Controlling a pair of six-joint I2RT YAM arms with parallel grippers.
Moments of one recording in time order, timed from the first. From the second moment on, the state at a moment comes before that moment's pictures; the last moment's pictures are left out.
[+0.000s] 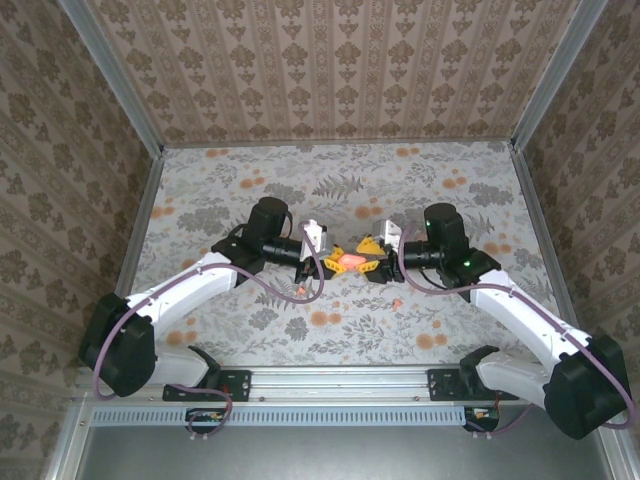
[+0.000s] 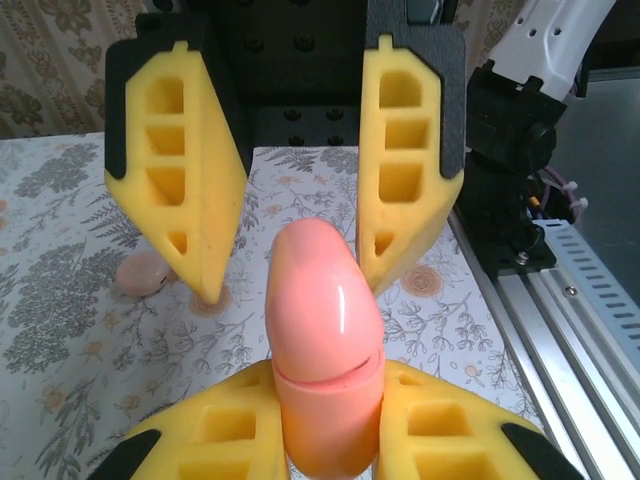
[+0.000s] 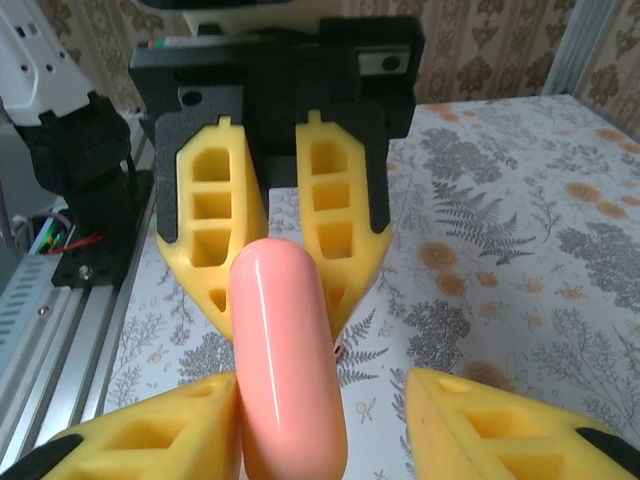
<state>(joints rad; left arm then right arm) -0.70 1.33 0.87 -0.10 0.96 0.52 0.39 1.09 0.73 -0.10 -0.89 -0.42</state>
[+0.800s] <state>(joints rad) -0.62 1.32 0.67 0.17 0.74 0.21 0.33 1.14 0.94 -0.28 -0.68 -0.14</state>
